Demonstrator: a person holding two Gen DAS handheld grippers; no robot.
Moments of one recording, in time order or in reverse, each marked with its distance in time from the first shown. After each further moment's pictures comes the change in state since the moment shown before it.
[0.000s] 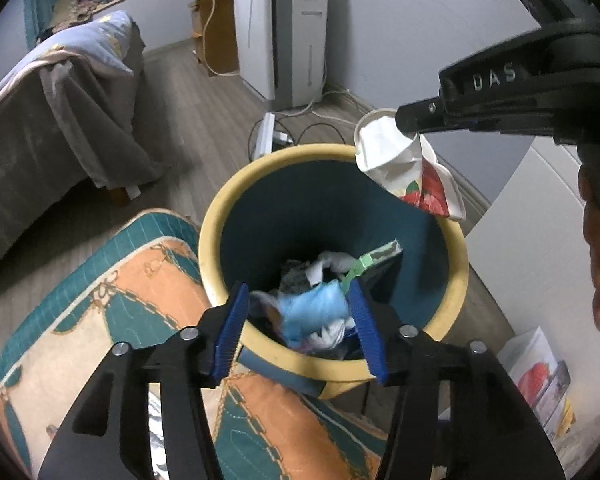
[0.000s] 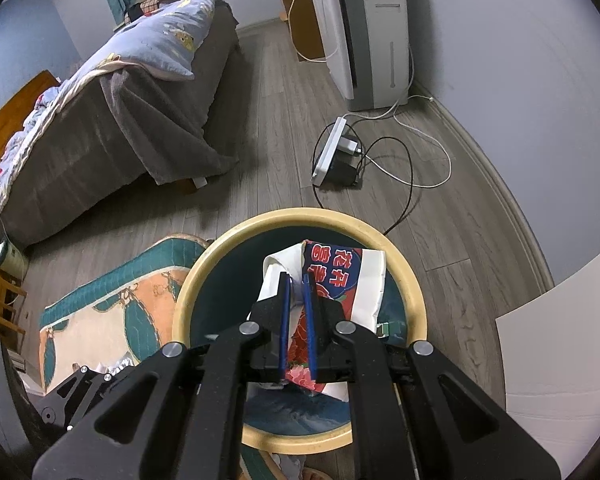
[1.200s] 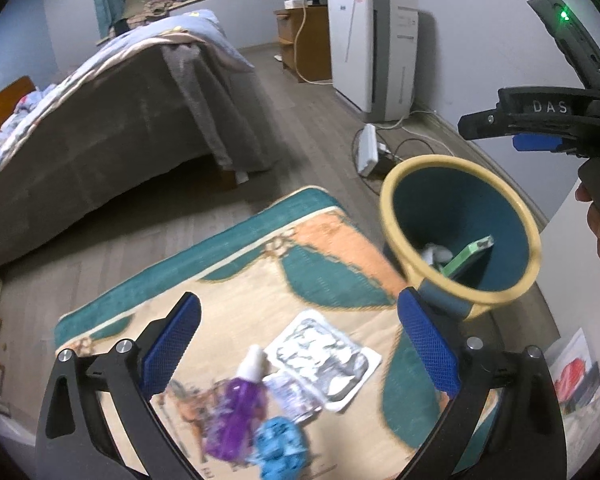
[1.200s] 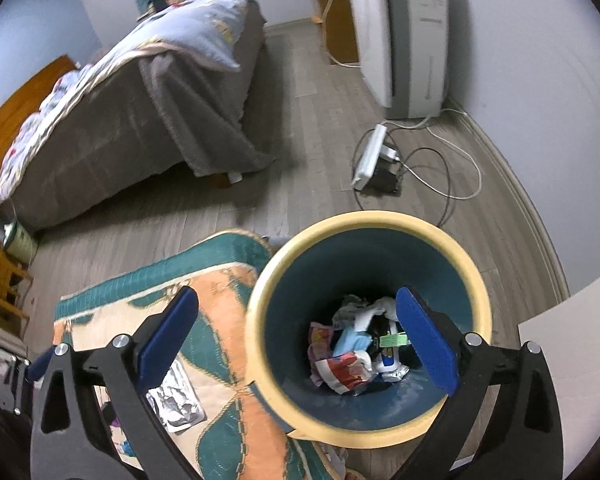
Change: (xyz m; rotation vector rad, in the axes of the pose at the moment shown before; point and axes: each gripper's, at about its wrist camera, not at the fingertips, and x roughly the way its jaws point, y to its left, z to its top) left arm -0.095 0.121 -0.057 -0.119 -0.035 0.234; right arm 0.000 0.101 -0.007 -0.093 -0.001 0.034
